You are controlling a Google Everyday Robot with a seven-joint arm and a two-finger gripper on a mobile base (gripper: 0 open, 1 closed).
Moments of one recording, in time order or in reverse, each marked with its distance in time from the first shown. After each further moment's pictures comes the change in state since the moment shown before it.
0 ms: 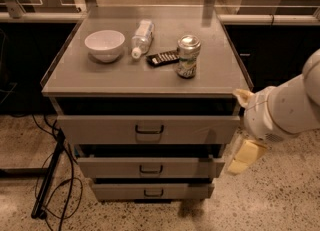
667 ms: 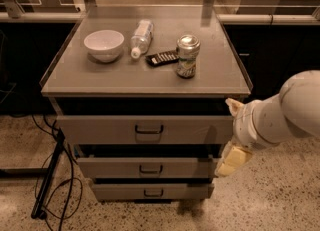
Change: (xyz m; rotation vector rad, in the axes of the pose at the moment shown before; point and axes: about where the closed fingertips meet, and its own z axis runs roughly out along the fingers) arm 0.008 0.000 0.053 0.016 -0.023 0.012
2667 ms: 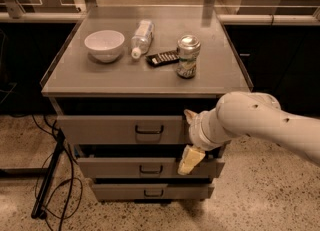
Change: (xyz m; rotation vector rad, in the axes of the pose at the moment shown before) arm -0.048 0.004 0.135 -0.086 -0.102 -0.090
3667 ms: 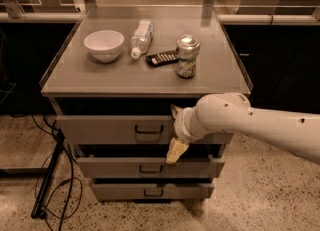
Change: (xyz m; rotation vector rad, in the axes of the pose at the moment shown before) arm -0.020 -0.037 0.065 0.051 -0.036 -0.086
